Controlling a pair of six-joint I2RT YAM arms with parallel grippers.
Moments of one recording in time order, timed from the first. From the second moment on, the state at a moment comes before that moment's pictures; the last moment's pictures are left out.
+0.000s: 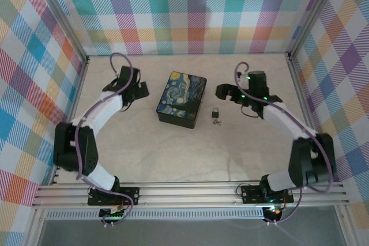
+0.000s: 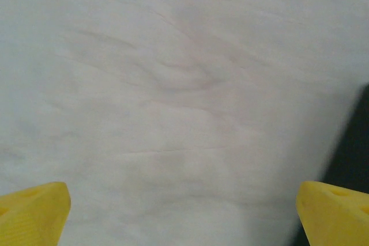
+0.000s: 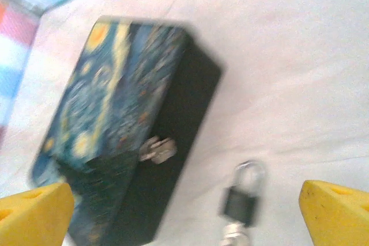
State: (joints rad) left arm -0.20 1.54 1.10 -0.46 -0.32 -0.41; right arm 0.20 1.38 0.92 -0.20 -0.33 0.38
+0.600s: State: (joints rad) left arm -0.07 1.51 0.53 0.36 -0.23 -0.15; right arm 0.01 1.27 0.49 0.17 -0.02 0.19
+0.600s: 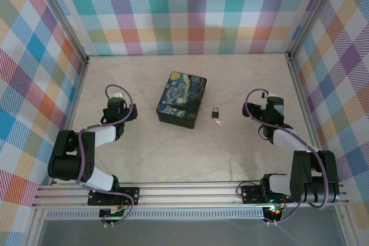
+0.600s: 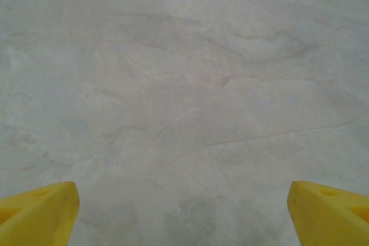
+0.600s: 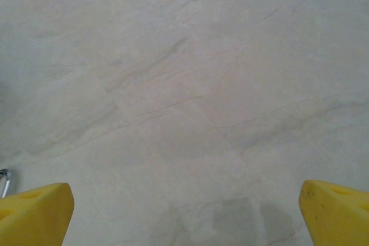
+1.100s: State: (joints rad) left arm -0.06 1.56 0.42 0.66 -0.09 -0.12; right arm 0.00 1.54 0.36 0.72 -0.07 0.09
